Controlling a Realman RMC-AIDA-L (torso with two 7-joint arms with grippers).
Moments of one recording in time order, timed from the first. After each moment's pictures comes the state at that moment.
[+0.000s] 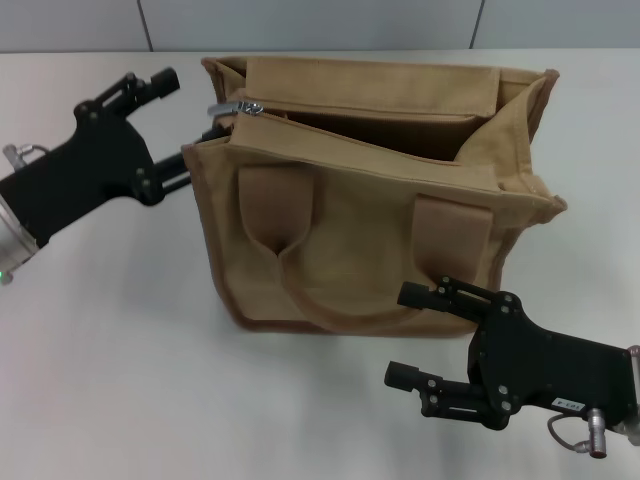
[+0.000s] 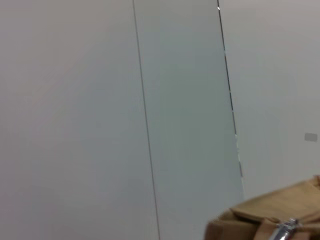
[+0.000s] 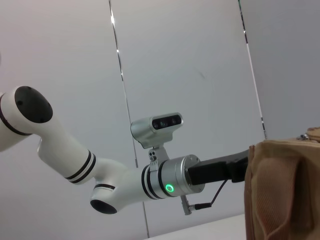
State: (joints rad) left arm -0.52 -2.07 0.29 0.37 1.87 1.63 -0.72; right arm 0.42 2.09 -0.69 -0.16 -1.86 -1.80 0.71
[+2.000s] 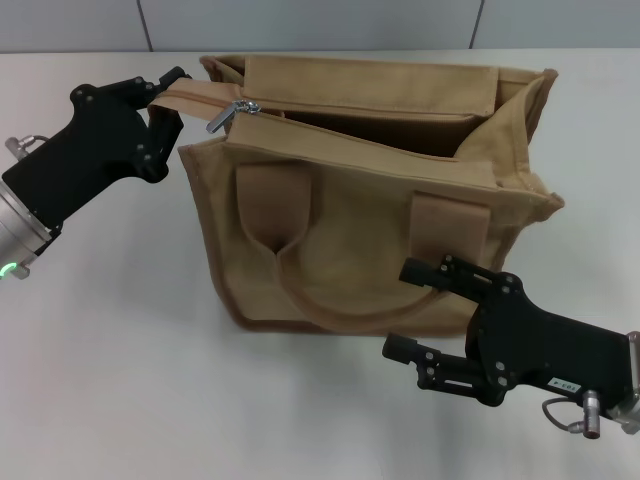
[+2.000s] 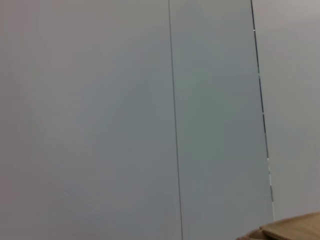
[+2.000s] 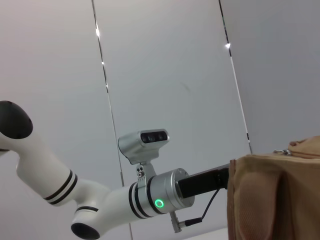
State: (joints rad) left arm -0.52 -2.08 0.35 0.28 1.71 1.58 -0.69; right arm 0.43 2.09 -0.64 -0.13 -1.84 -1.79 0.71
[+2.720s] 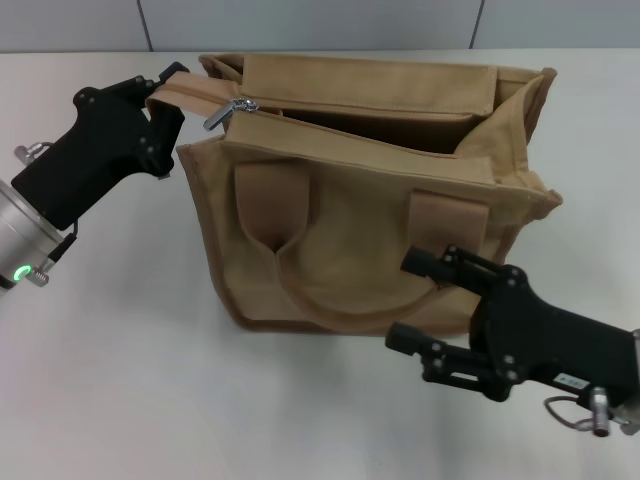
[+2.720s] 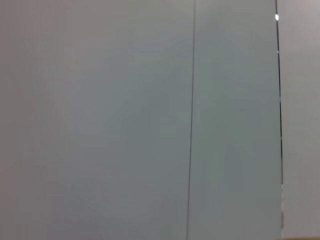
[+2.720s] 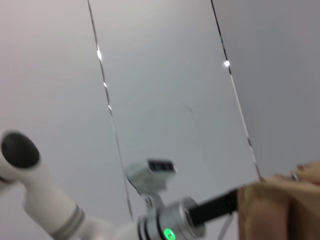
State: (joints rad) left arm -0.53 -2.07 0.34 0.18 1.65 1.58 -0.69; right arm 0.44 2.09 -0.61 -0.10 -1.84 -1.83 0.72
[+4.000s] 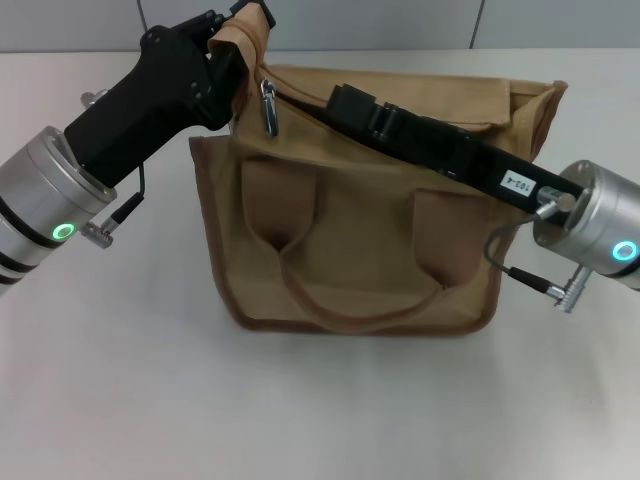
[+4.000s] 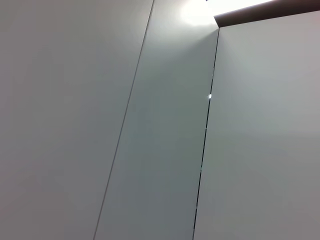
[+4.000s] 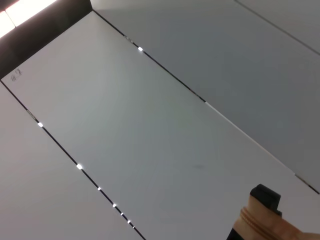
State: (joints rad) left arm -0.65 -2.08 0.34 0.12 1.65 1.75 -0.86; right arm 0.72 2.09 -0.37 -0.03 -1.85 -1.79 1.46
